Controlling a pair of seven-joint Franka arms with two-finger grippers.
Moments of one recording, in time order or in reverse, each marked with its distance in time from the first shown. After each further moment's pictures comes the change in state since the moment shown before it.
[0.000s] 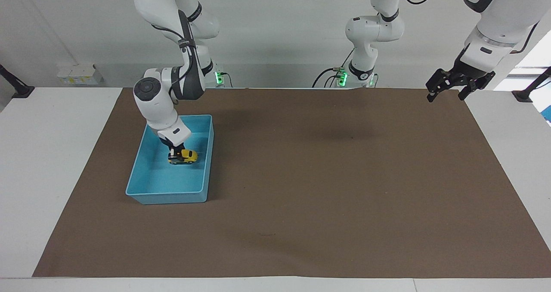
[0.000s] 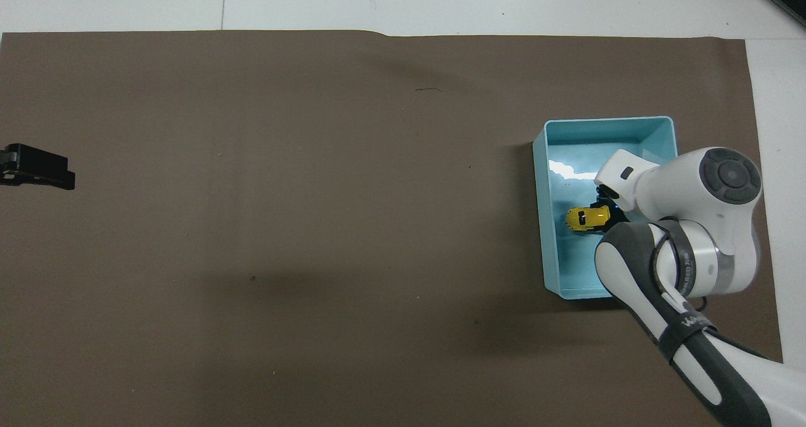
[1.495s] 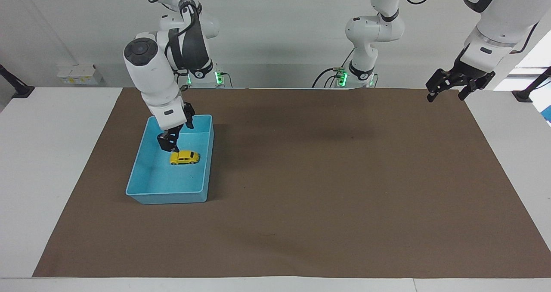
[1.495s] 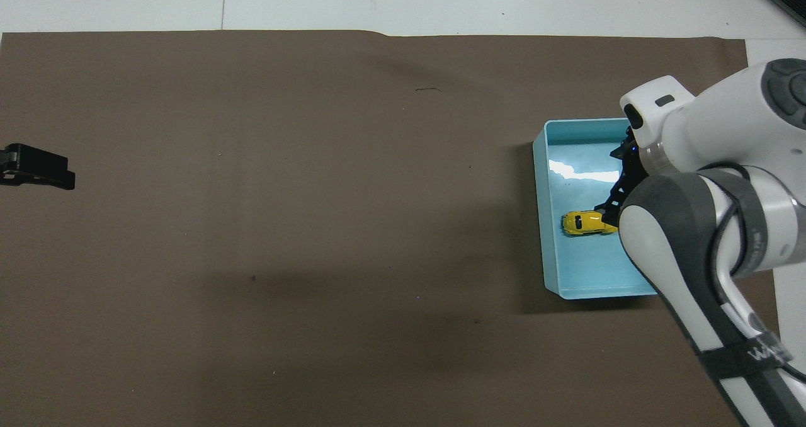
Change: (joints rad) left arm 0.000 0.000 0.000 0.000 0.000 0.000 0.000; right arm 0.020 -0.057 0.066 0.371 0.029 -0.414 0.558
